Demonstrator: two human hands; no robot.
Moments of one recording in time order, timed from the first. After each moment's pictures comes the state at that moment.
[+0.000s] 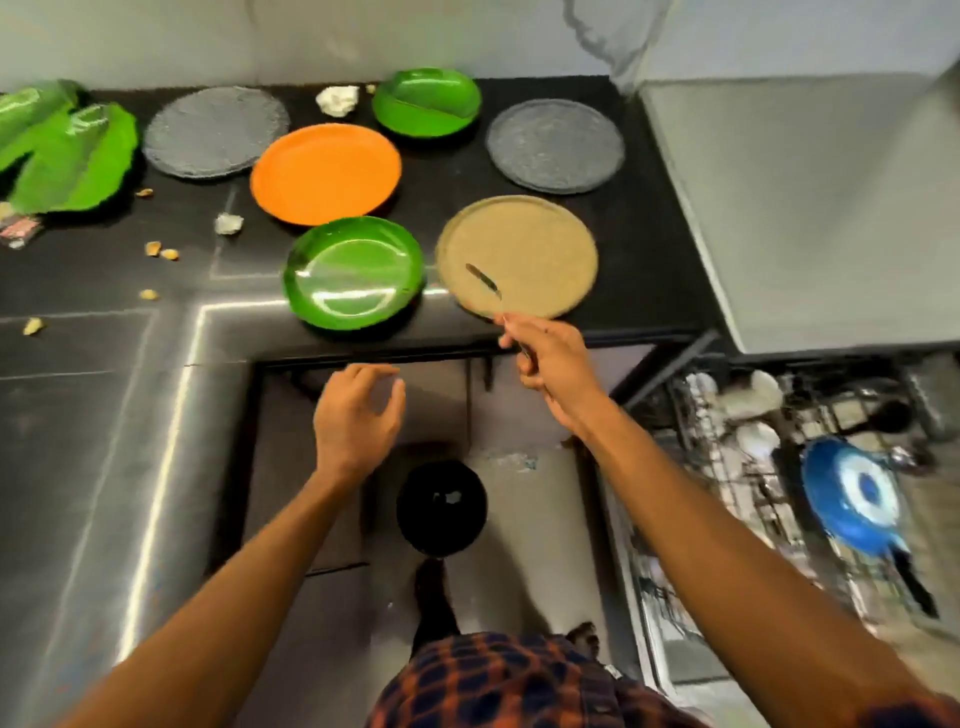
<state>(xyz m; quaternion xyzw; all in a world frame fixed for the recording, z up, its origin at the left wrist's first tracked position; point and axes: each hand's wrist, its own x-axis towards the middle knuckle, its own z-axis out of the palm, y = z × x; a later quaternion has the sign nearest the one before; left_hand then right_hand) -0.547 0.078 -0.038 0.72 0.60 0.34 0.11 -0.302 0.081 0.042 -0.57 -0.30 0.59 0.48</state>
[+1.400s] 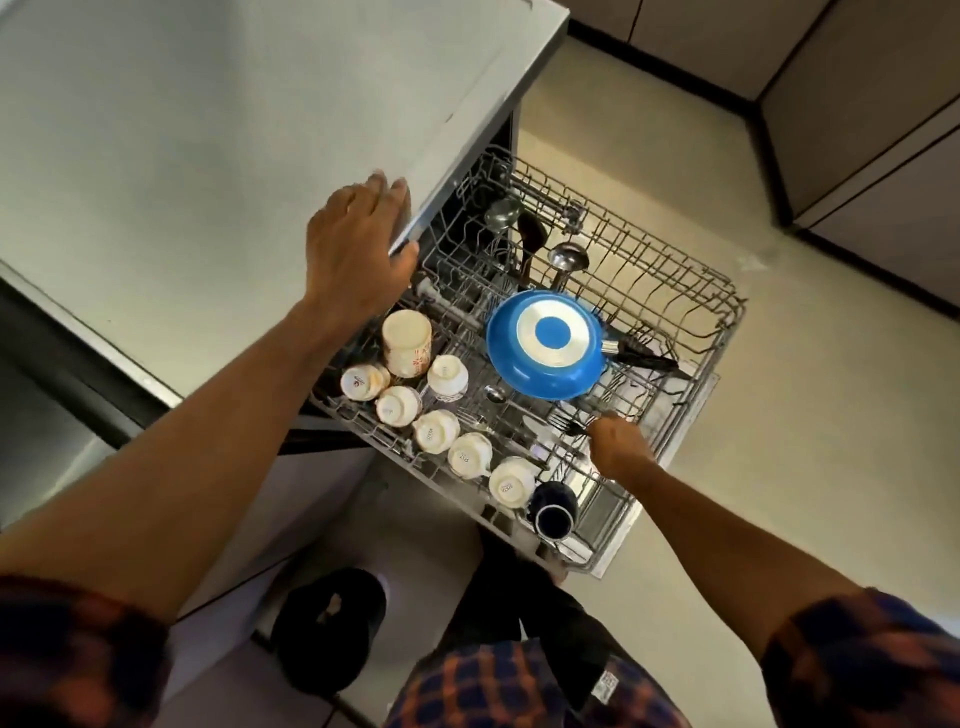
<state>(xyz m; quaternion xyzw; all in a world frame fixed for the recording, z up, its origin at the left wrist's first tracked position) 0.150 0.112 -0.032 0.99 0.16 0.02 0.04 0.156 -0.258 -0.237 -0.92 -0.20 0.34 0.02</state>
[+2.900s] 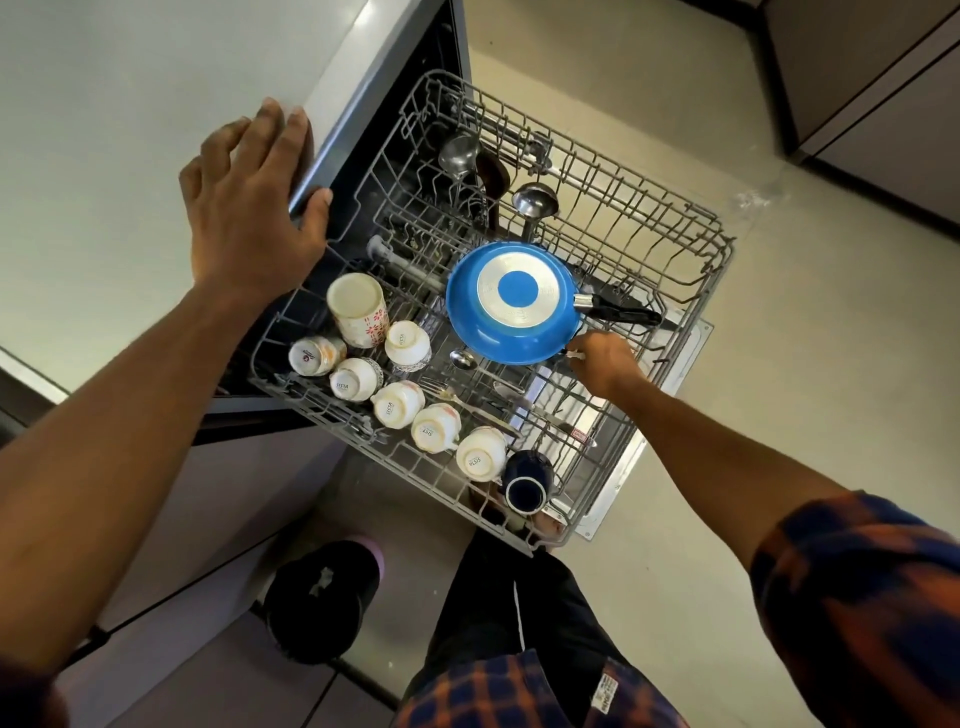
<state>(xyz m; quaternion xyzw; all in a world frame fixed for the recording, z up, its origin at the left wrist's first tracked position) 0.143 0.102 -0.047 0.98 0.18 0.06 0.00 0.225 -0.262 -0.272 -0.91 -0.22 0.31 0.14</state>
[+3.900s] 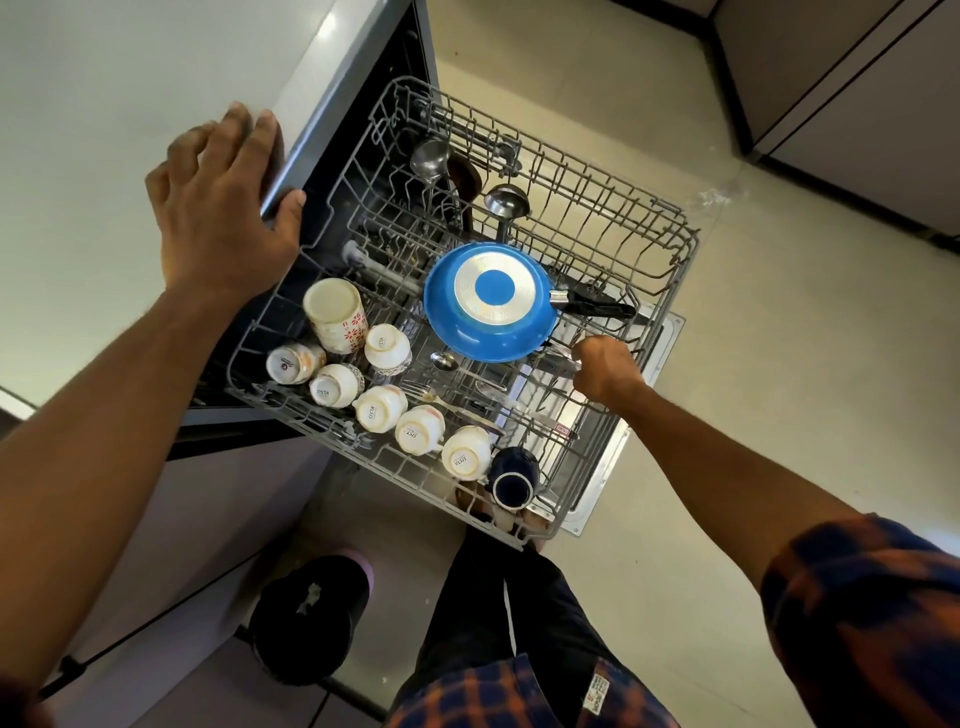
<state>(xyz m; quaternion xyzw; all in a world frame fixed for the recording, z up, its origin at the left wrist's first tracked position) 0.143 0.104 -0.047 0.98 0.18 0.07 0.02 0.212 -0.286 -0.256 -0.94 -0.18 0.29 0.08</state>
